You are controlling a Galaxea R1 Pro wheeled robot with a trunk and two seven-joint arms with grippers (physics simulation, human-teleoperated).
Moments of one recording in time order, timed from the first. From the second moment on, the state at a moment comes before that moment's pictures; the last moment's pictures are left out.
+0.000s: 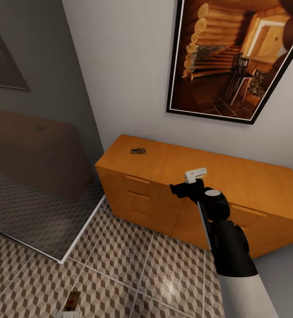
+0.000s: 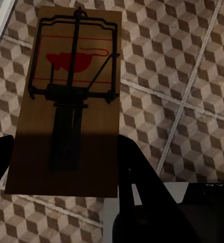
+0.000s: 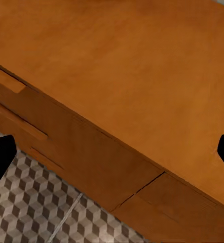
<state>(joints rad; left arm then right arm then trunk) -0.41 0.12 0.08 0.07 0.01 -0.54 -0.13 -0.65 0.13 0.09 -1.60 0.38 0.89 0.27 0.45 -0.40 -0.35</state>
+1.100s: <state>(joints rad) -0.41 0.12 0.08 0.08 0.01 -0.54 -0.13 -1.09 0.07 0.09 -1.27 0.38 0.93 0.61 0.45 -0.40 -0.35</state>
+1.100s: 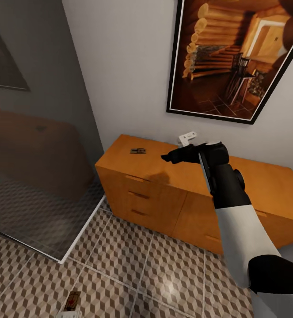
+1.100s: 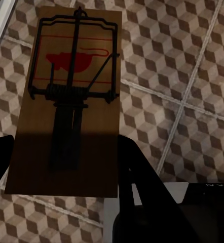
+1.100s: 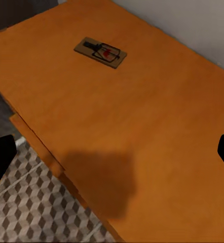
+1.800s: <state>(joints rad) -0.40 0.12 0.08 0.08 0.02 -0.53 -0.01 -1.09 -0.10 0.09 -1.23 0.38 0.78 1.02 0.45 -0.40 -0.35</state>
